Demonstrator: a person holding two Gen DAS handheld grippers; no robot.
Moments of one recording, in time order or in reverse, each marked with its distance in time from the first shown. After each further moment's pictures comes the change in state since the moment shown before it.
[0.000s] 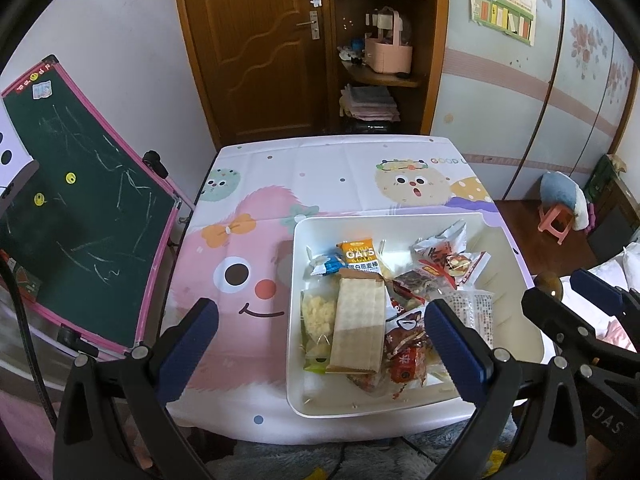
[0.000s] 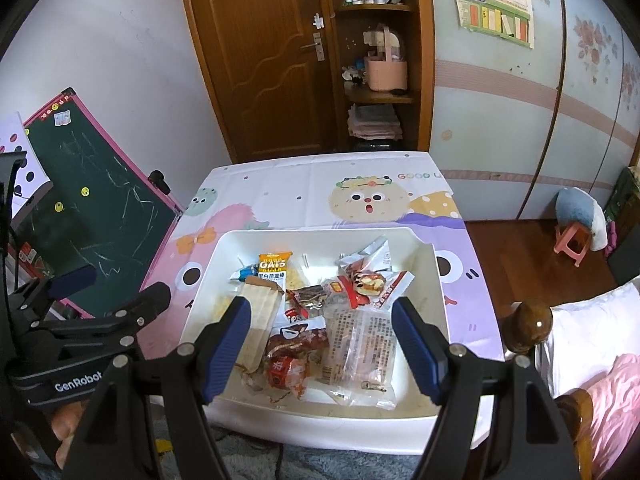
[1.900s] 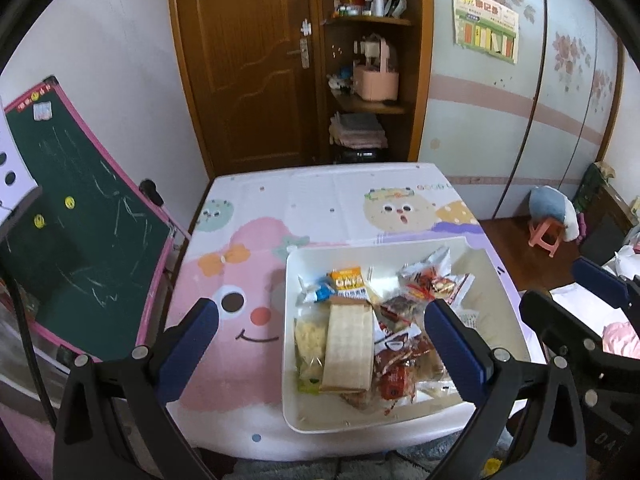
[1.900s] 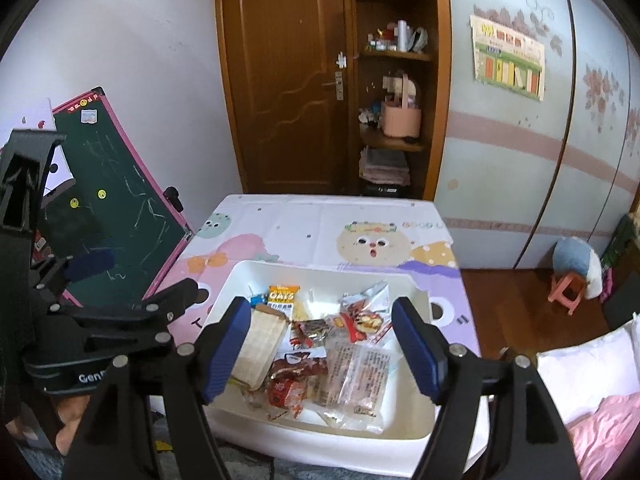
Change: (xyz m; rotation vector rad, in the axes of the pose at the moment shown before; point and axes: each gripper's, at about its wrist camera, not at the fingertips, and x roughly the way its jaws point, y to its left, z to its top) left arm -0.027 -0.004 0.008 0.002 -0.095 -0.036; right arm -0.033 0.014 0.004 -0.088 -0.125 0.010
